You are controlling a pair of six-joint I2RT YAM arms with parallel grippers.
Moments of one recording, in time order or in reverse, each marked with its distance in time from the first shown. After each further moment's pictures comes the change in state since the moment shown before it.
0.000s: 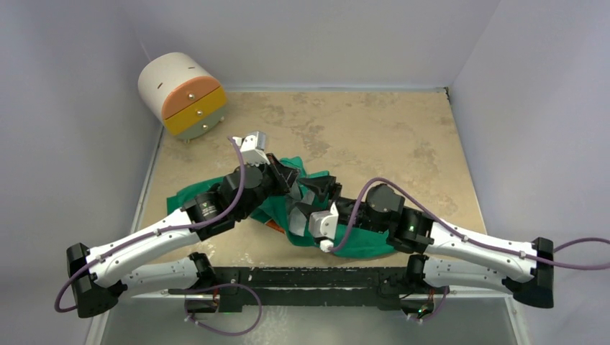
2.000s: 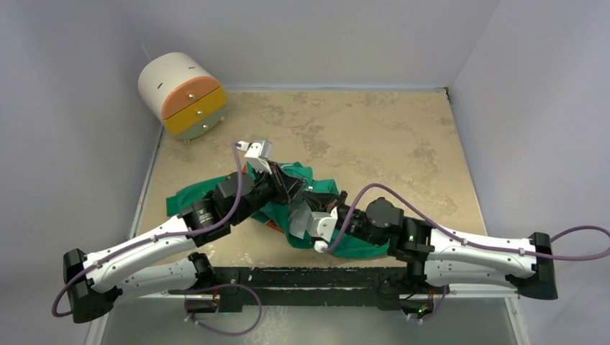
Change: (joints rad) left arm 0.000 -0.063 -0.091 0.110 0.180 0.090; right arm 0.151 -0.022 -0.077 0.070 0.336 0.049
